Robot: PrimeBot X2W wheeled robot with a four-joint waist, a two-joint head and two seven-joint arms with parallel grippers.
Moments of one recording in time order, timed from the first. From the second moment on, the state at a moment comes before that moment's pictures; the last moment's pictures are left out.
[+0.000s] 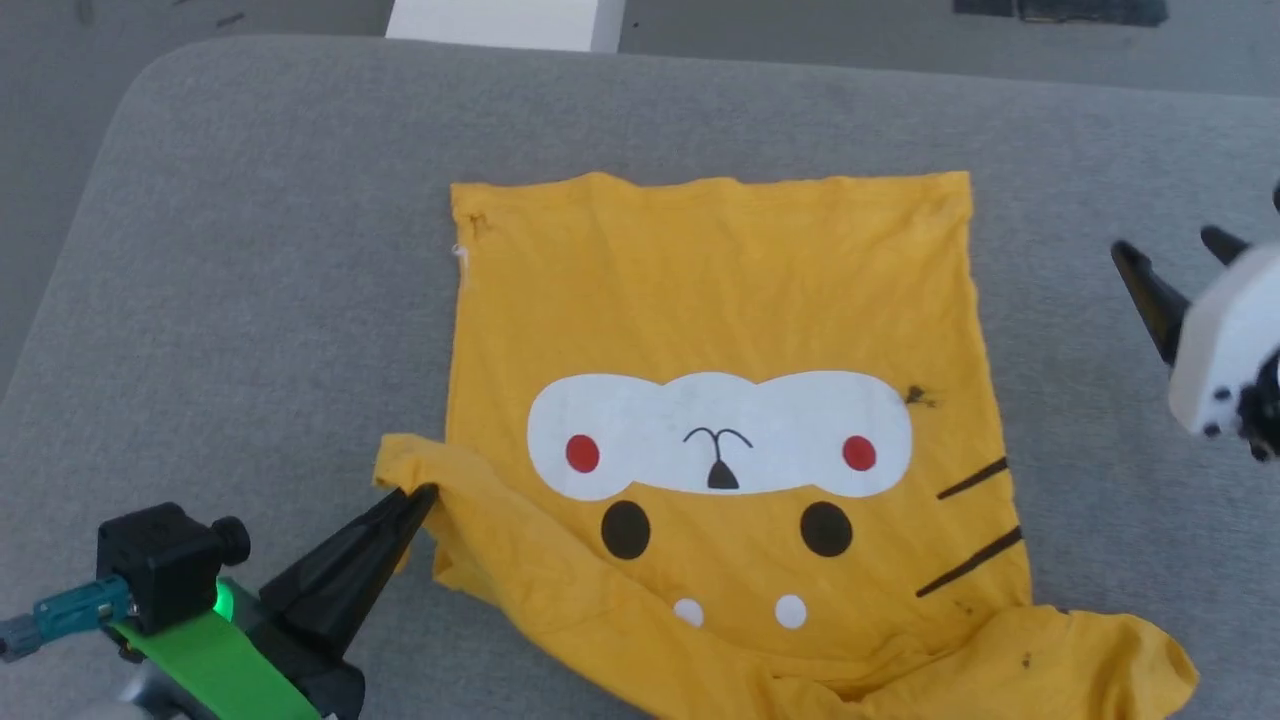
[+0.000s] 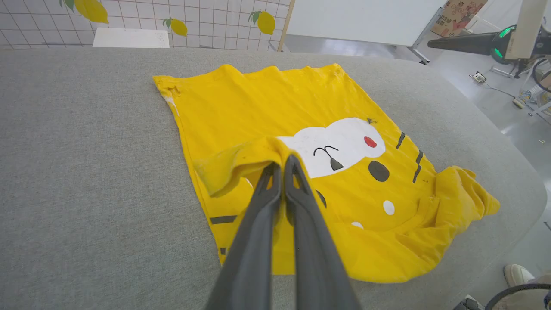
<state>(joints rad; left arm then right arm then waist) -0.17 1.04 -0.76 -0.50 -1.07 0.11 -0.20 -0.40 -0.31 -0.10 -0.16 0.29 0.13 0.86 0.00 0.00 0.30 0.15</state>
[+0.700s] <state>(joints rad) -0.29 0.96 -0.79 -0.42 -1.00 -0.02 -0.19 -0.68 -0.17 -0.18 0.08 0.02 0.13 1.10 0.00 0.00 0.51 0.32</state>
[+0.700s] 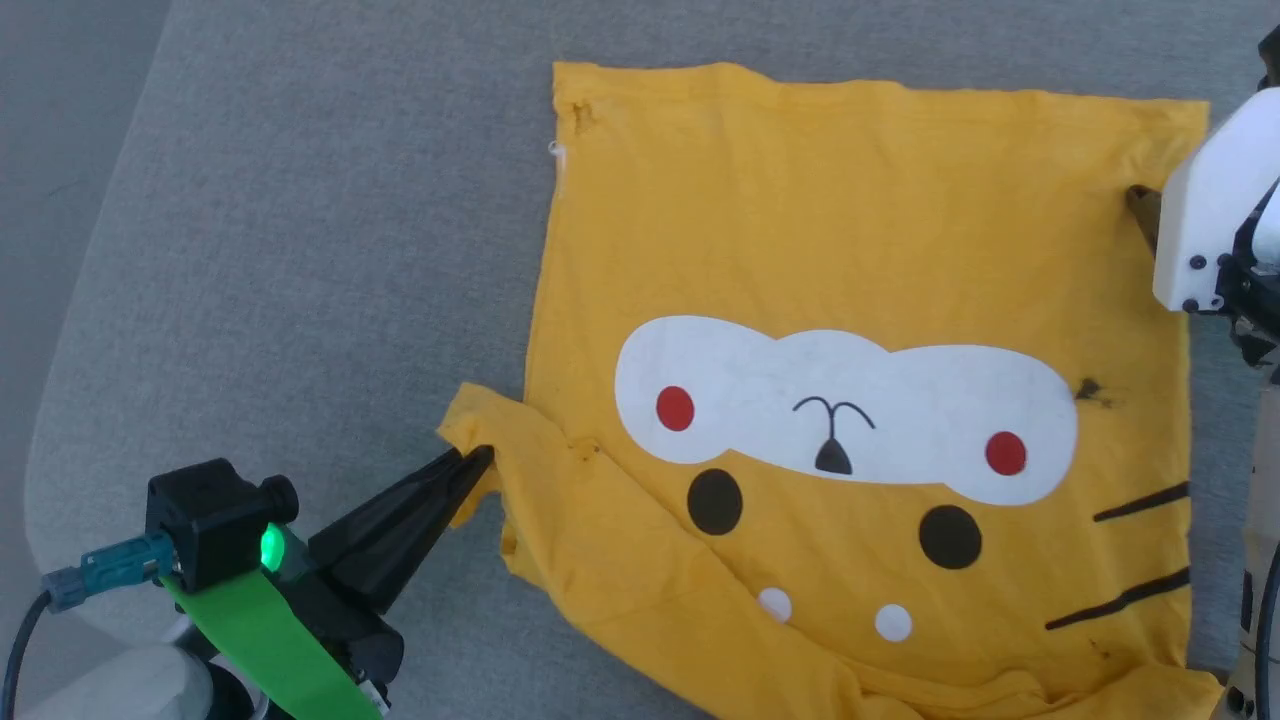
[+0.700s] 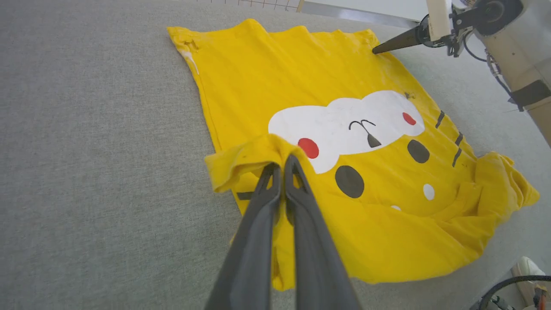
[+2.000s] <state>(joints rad) -0.17 1.04 -0.78 -0.43 -0.95 0.19 -0.20 -0.06 -0.15 -0.40 -0.28 0.32 0.13 0.88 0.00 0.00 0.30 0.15</state>
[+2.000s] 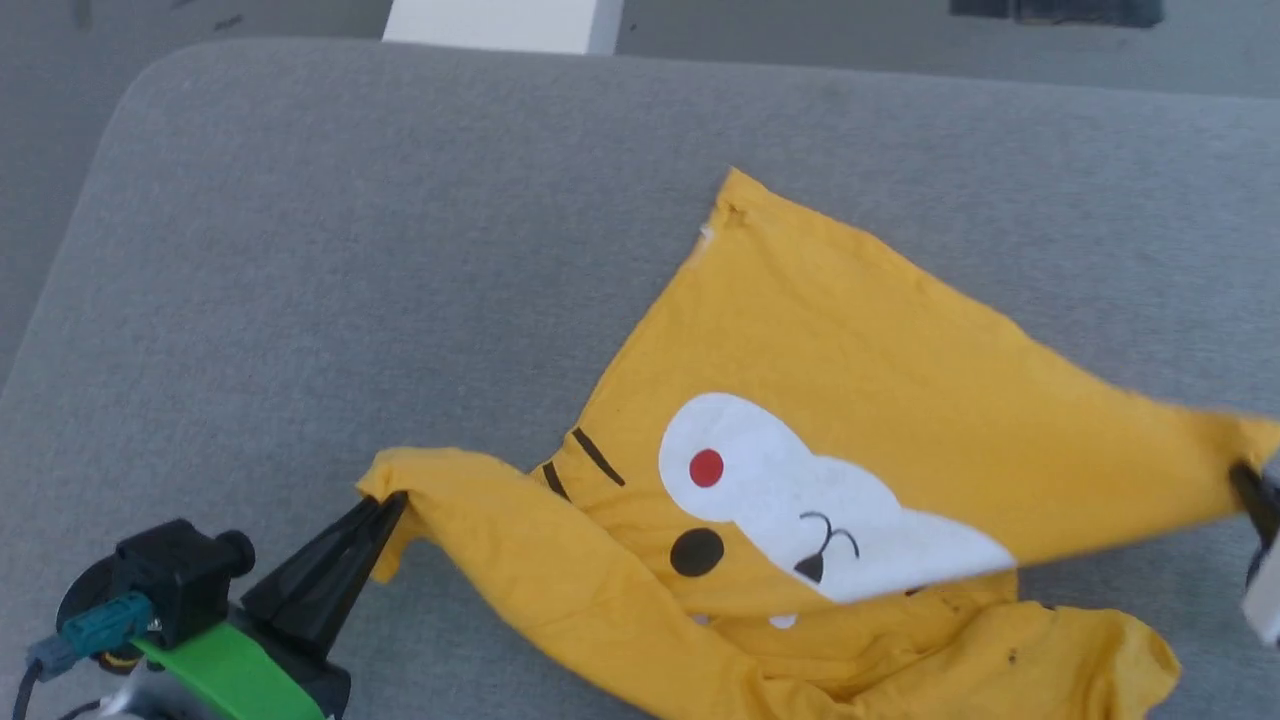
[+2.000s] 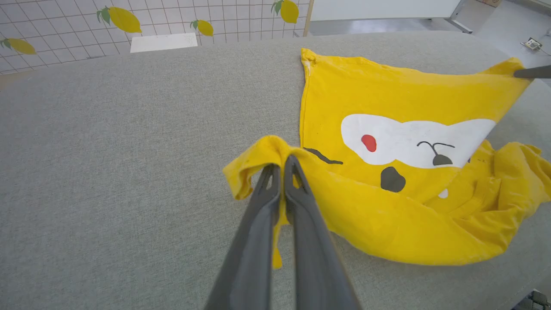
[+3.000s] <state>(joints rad) -0.10 0.98 -0.76 -0.43 -0.91 0.34 -0.24 0.38 -0.05 -0.33 -0.01 0.41 0.13 0.37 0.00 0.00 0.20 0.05</state>
